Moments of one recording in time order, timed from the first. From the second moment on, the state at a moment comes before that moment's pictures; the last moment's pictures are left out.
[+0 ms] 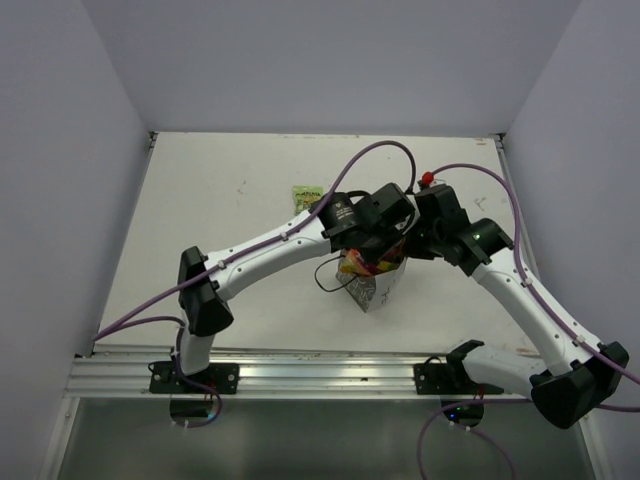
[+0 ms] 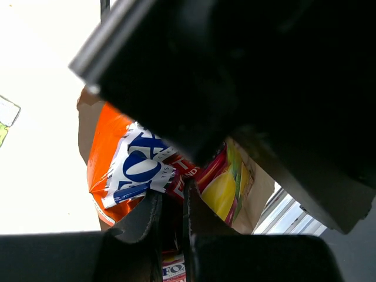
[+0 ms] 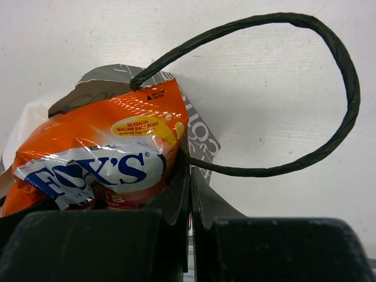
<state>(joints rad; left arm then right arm) -1.10 1.95 2.03 -1.04 -0.12 -0.14 0.52 1.12 1.14 -0.92 0.17 0.55</state>
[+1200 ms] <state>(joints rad) -1.03 2.00 2.26 -1.12 -0.46 -0.17 0.52 1.12 1.13 -0.88 0.18 0.55</state>
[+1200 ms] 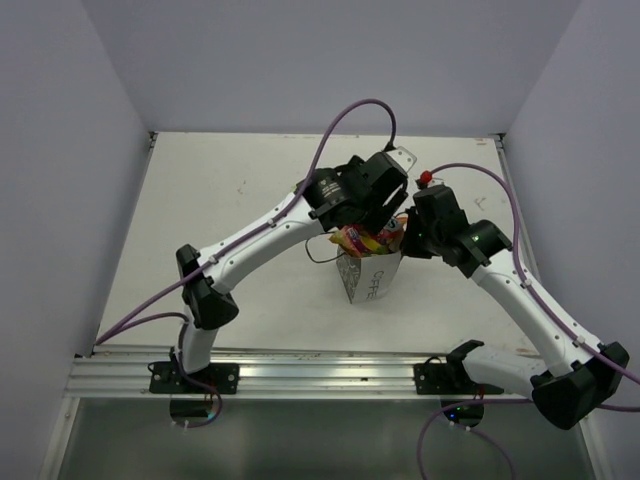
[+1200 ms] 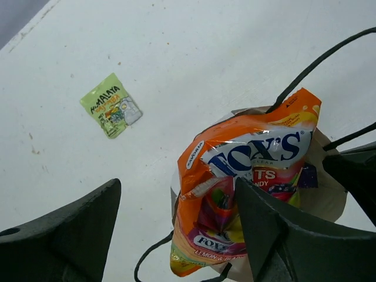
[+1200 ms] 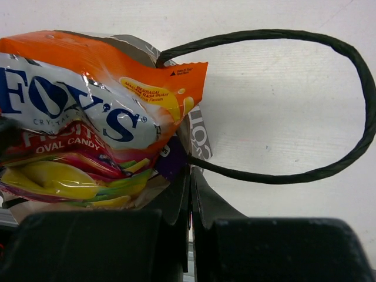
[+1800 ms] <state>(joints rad) -0.88 1.78 2.03 -0.81 -0.37 -0.19 0.52 1.13 1.13 -0.88 0.17 0.54</state>
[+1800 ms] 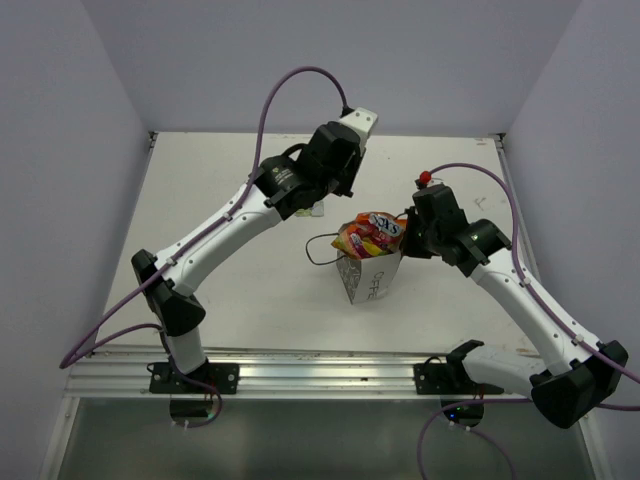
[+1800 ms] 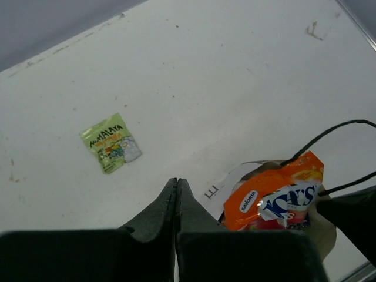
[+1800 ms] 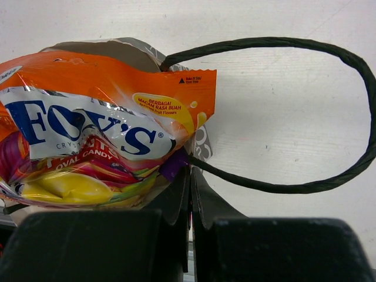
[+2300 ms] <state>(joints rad) -0.96 1.82 1.89 -0.80 -0.09 -0.26 0.52 1.14 1.14 -0.88 0.17 0.54</state>
